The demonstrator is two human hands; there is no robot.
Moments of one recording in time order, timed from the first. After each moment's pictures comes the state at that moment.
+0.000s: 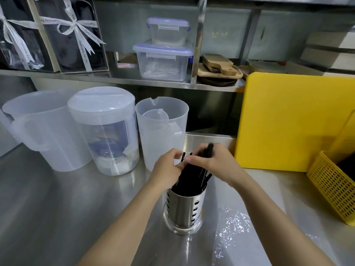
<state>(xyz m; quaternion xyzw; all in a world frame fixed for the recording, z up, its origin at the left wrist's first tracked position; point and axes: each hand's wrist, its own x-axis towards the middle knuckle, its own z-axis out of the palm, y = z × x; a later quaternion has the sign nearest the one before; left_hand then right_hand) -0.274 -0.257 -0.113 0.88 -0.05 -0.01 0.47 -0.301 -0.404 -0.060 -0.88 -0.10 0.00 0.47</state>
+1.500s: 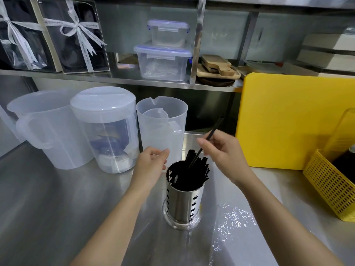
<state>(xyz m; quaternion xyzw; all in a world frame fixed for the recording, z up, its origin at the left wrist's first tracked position) -0.307 -0.233 -0.084 0.76 0.11 0.03 0.64 -0.319 -0.409 -0.046 -0.81 -0.18 -0.17 0.53</state>
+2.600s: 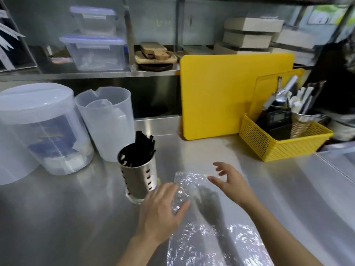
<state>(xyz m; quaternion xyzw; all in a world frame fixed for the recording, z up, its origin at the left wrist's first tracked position) -0.434 -0.312 -0.172 0.91 -0.30 0.13 0.25 -0.448 -0.540 -0.159 -0.92 0.15 -0.07 0.36</state>
